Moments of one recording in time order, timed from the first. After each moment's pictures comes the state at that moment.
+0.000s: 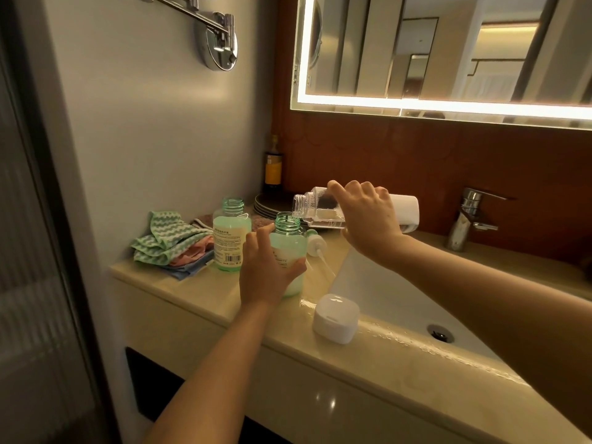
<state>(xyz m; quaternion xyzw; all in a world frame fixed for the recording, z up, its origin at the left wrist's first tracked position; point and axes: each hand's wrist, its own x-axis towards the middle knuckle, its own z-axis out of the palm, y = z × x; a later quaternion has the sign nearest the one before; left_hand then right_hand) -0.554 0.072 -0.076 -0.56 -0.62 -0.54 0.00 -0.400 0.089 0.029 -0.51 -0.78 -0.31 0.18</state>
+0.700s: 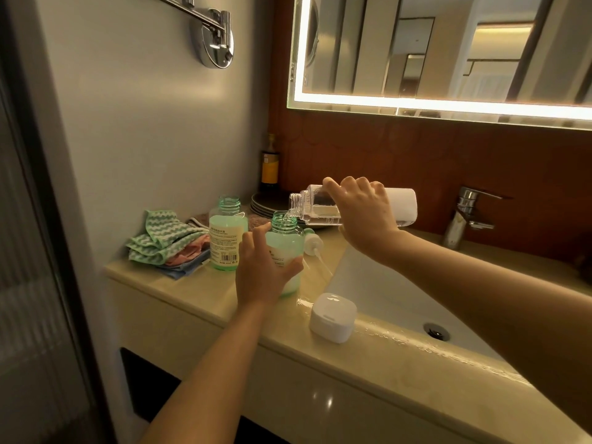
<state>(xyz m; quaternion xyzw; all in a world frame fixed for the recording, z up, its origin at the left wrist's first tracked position) -0.553 0.072 -0.078 -0.56 -0.63 -0.54 0.00 -0.400 0.091 0.032 -0.51 -0.78 -0.32 0.17</state>
